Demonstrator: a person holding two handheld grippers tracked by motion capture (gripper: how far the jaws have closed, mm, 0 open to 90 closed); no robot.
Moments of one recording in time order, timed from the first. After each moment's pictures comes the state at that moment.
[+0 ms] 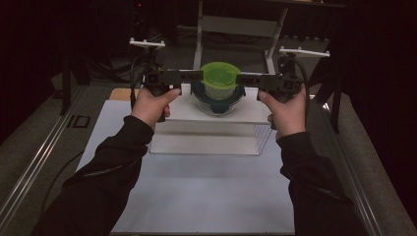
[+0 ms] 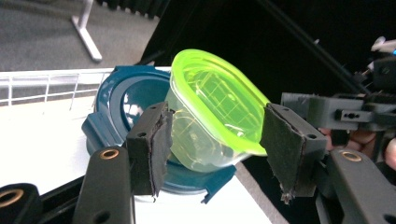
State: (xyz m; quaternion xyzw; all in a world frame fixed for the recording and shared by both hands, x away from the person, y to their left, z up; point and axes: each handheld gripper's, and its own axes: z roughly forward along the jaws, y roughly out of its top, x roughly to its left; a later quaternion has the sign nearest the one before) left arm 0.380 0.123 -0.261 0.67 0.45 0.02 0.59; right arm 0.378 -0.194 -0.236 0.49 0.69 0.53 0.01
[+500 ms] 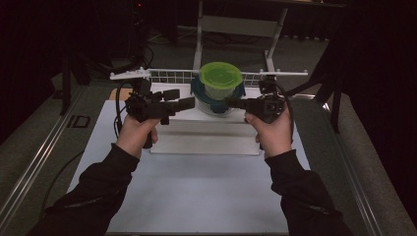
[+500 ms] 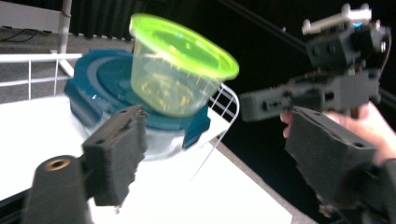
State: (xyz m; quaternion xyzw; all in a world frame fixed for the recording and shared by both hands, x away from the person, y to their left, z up) left arm 0.328 0.140 -0.298 0.69 0.38 0.03 0.62; right arm 0.357 -0.163 -0.271 0.45 0.73 0.51 -0.01
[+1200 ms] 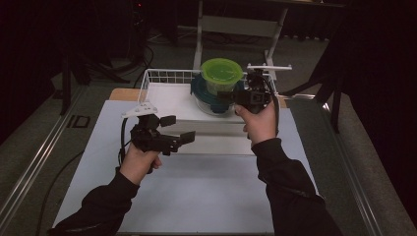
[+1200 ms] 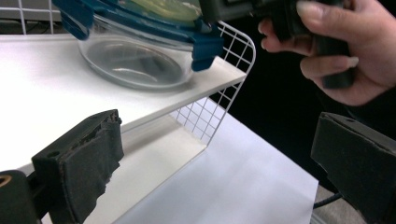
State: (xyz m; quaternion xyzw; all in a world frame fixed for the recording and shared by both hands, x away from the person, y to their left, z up) left arm 0.299 0.129 -0.351 0.72 0.36 0.06 0.59; right arm 0.392 -0.146 -0.284 0.48 0.72 0.50 -0.01
